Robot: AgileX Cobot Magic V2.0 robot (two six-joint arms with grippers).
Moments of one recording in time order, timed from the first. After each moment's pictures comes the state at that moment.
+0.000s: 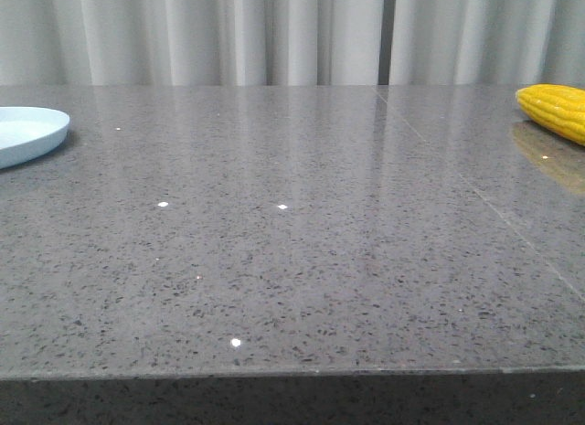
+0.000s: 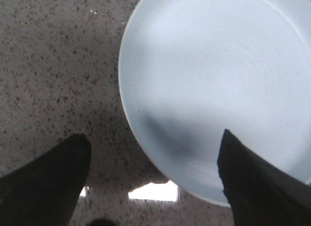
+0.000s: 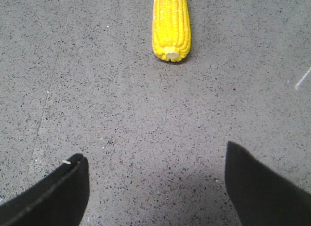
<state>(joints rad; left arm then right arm) 0.34 1.54 -1.24 -0.33 0.92 0.36 -0.02 0.70 -0.73 0.02 0.73 0.04</state>
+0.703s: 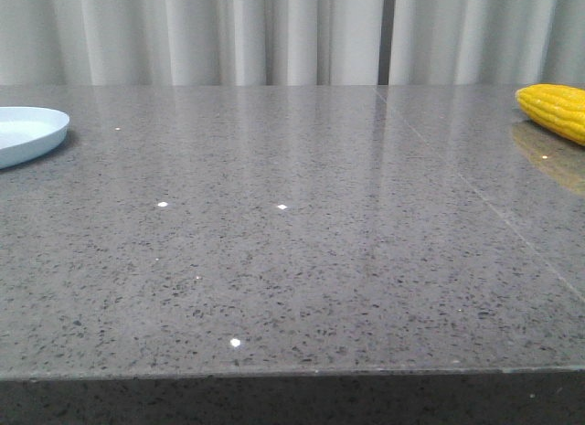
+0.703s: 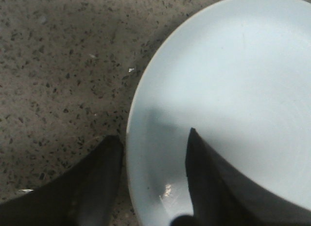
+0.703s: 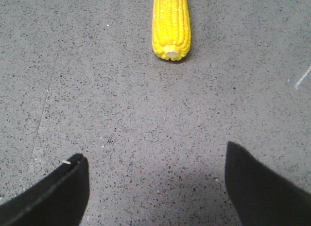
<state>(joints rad) 0.34 1.75 -1.36 -0.37 0.88 0.37 -0.02 0.70 -0.73 0.02 0.73 0.04</state>
